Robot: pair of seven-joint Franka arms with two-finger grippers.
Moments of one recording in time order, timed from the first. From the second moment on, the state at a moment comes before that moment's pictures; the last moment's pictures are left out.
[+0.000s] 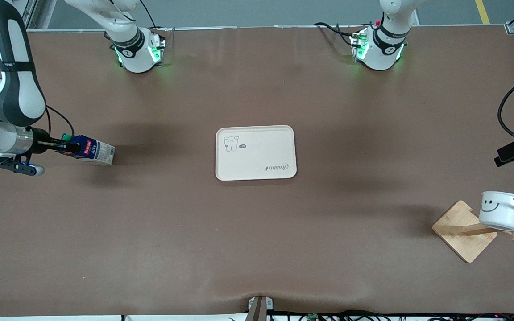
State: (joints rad) left arm 0.51 0.24 -0.52 -1.36 0.17 1.65 -0.08; right arm -0.12 0.18 -0.10 -2.03 0.07 1.92 0.00
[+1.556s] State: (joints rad) left arm 0.09 -0.05 -0.05 -1.53 -0.03 1.50 -0.09; right arm -0.10 0.20 -0.08 -1.61 0.03 1.48 0.00
